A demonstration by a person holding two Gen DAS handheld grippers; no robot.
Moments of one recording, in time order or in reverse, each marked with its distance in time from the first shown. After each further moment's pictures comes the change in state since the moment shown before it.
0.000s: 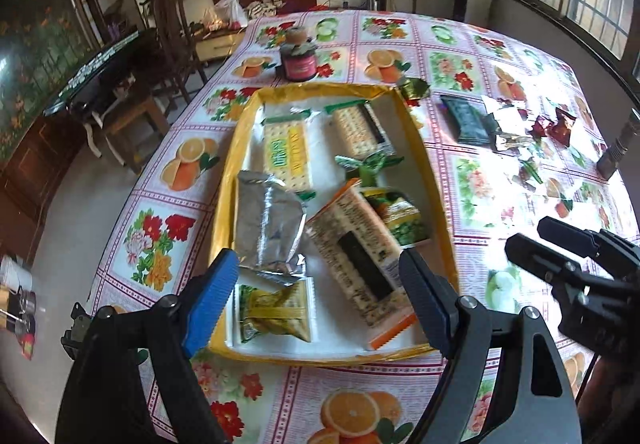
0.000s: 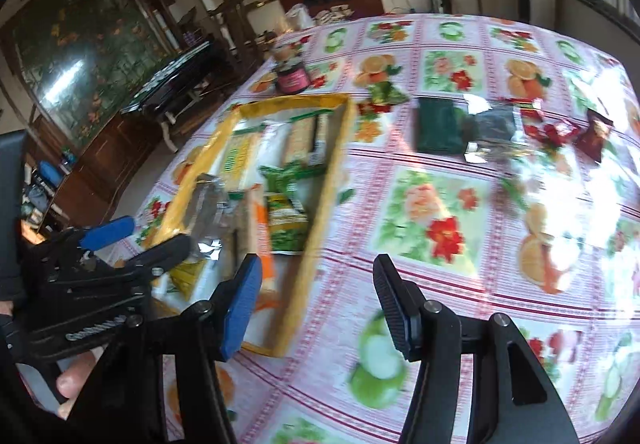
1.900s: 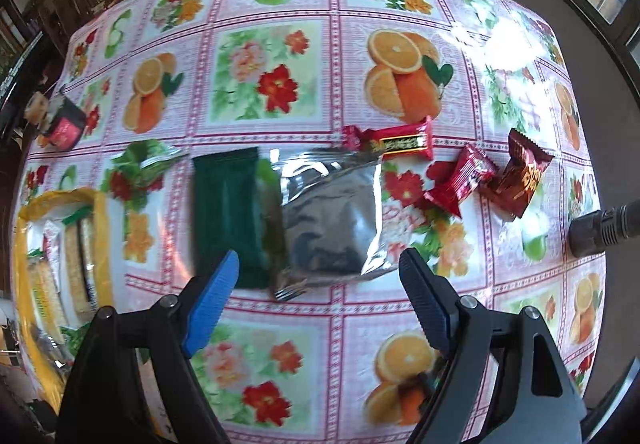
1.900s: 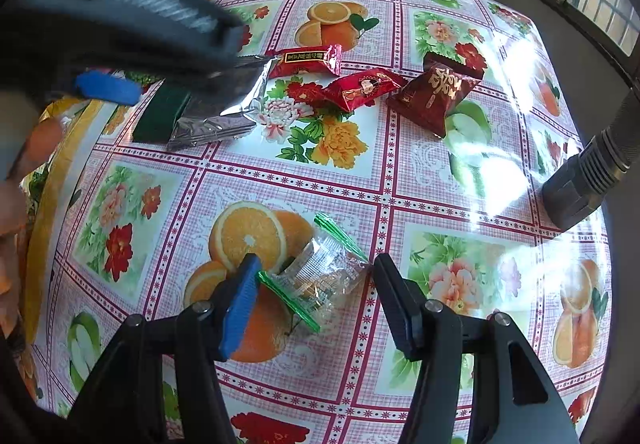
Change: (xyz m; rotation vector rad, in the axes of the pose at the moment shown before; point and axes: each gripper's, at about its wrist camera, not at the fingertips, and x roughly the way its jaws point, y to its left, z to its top) left arm 0.145 -0.249 0.159 0.087 0.280 -0.147; right arm 0.024 -0.165 0.025 -0.005 0.141 -0.331
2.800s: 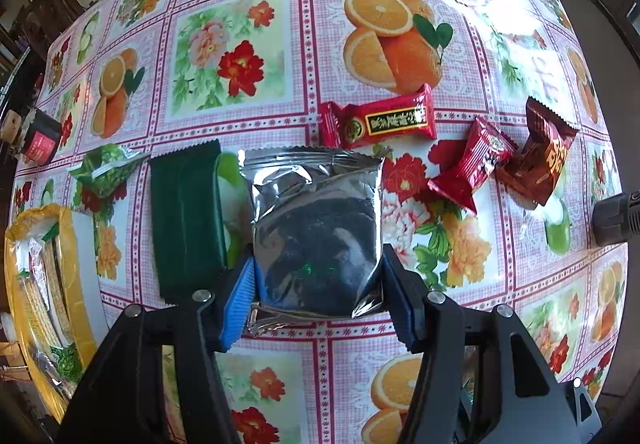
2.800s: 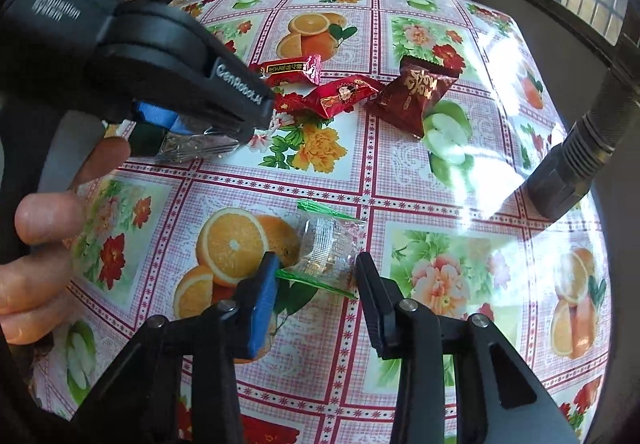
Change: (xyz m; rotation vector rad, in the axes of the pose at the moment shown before) left arm 0.026 -0.018 0.002 0.070 0.050 0.026; right arm -0.010 -0.009 -0.010 0.065 -0.054 -0.010
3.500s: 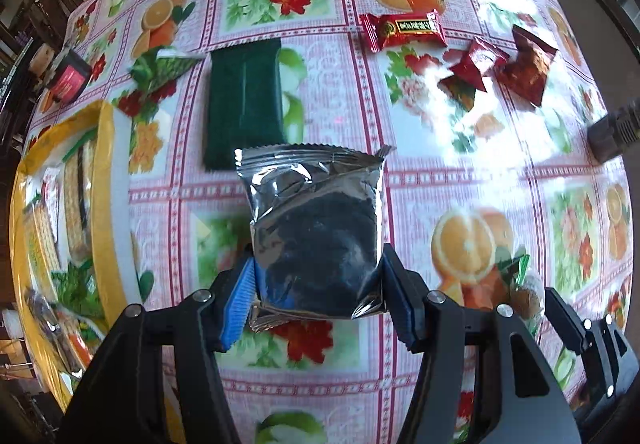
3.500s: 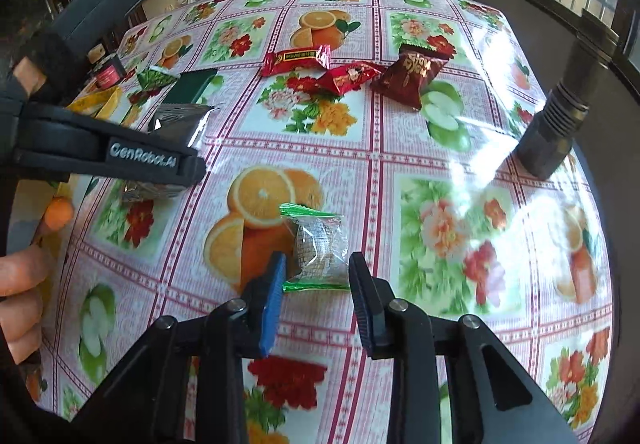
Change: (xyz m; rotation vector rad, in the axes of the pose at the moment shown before) left arm -0.025 0.053 -0.113 0.020 0.018 -0.009; right arm -0.025 0.012 -0.037 -0.001 -0.013 -0.002
